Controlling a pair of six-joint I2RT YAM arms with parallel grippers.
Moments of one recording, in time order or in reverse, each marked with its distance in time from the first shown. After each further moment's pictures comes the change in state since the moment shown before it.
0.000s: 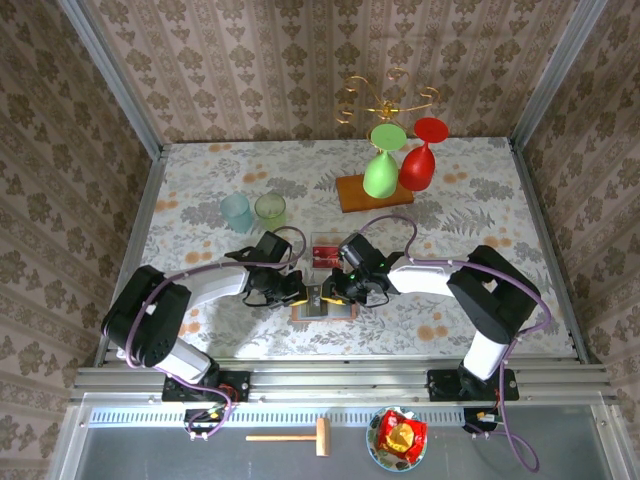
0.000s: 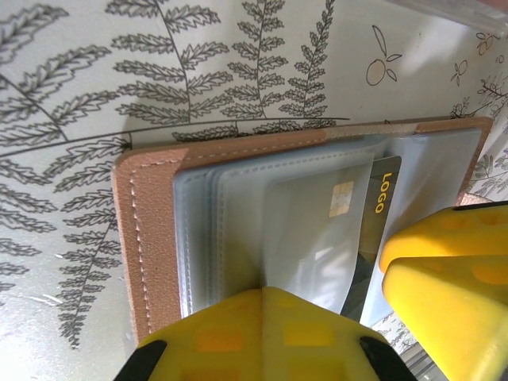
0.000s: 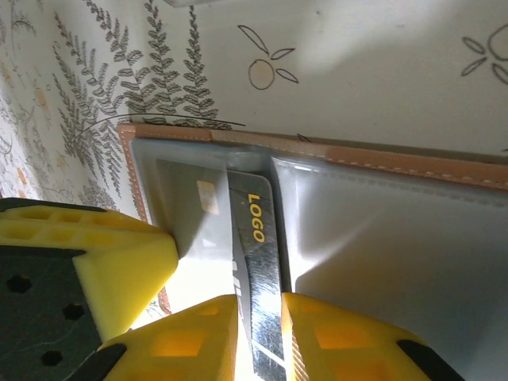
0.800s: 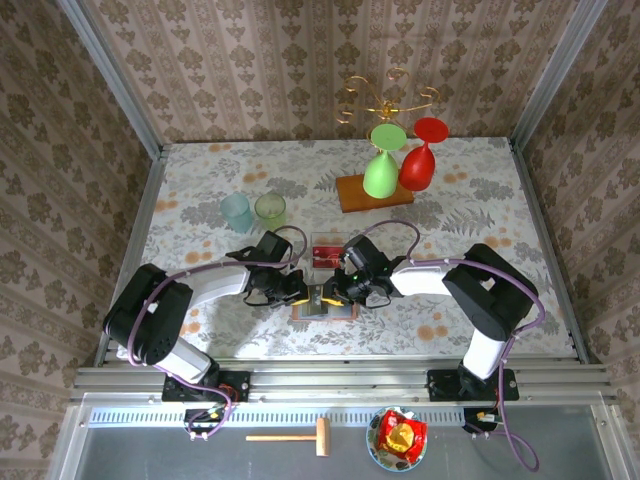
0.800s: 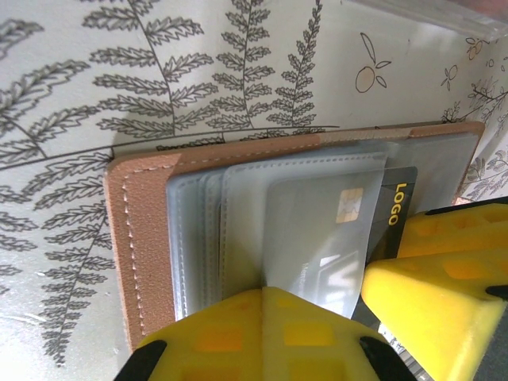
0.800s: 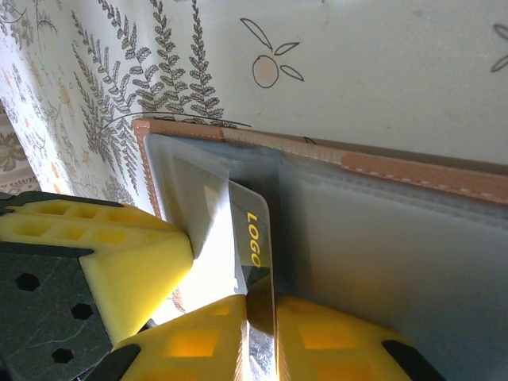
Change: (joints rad) left arm 0.000 0.012 0.000 0.025 0.011 0.000; right arm -0.021 0.019 -0.064 0.151 -0.084 0.048
